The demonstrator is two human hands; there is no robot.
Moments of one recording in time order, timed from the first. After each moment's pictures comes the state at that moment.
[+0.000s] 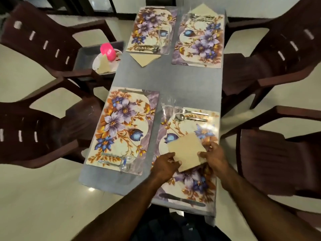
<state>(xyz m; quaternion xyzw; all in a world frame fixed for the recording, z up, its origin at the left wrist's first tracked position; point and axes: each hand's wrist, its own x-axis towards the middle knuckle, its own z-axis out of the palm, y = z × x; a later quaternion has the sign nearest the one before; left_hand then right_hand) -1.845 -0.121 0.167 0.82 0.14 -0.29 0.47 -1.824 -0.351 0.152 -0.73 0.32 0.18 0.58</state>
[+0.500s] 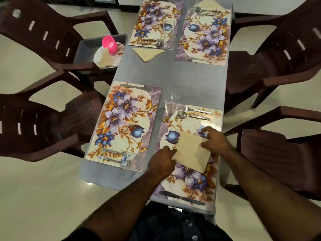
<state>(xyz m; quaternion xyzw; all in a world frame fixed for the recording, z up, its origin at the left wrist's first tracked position) -1.832 -0.109 0.159 0.95 -0.09 -0.24 0.20 -1.766 -0.363 0.173 -0.90 0.12 0.27 0.32</state>
